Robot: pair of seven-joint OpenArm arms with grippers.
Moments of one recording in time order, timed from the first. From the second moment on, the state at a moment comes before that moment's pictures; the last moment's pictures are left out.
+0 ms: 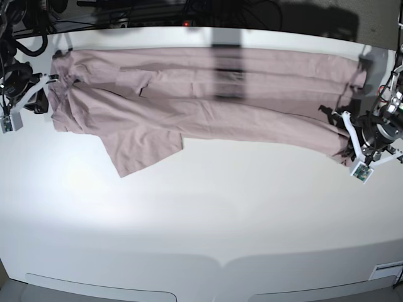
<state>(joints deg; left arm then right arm) 4.1 -36.8 5.0 101.7 -20.6 -16.9 49.9 -23.3 24.6 37.0 107.0 33.8 34.8 -56.5</state>
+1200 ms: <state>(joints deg) 5.8 -36.6 5.0 101.8 -20.6 -16.9 49.7 -7.4 24.9 16.6 88.8 25.4 34.8 -58.5</state>
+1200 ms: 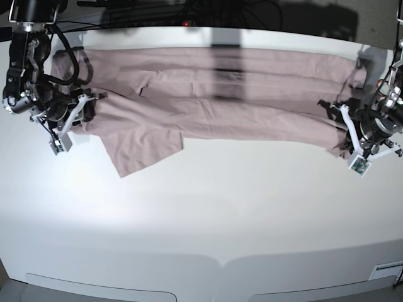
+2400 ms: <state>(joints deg) 6.3 -36.8 5.0 104.8 -18.8 -16.9 51.7 -28.6 25.0 28.5 117.6 33.3 34.8 -60.8</state>
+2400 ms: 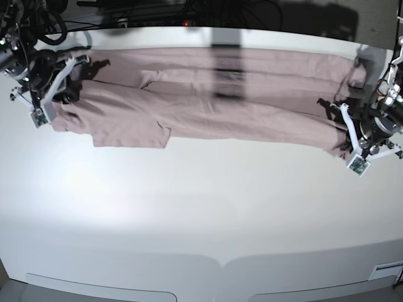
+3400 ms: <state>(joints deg) 16.7 -36.8 5.0 112.4 -6.1 -6.7 52.8 -33.8 24.9 37.1 119.5 37.5 34.8 -60.2</state>
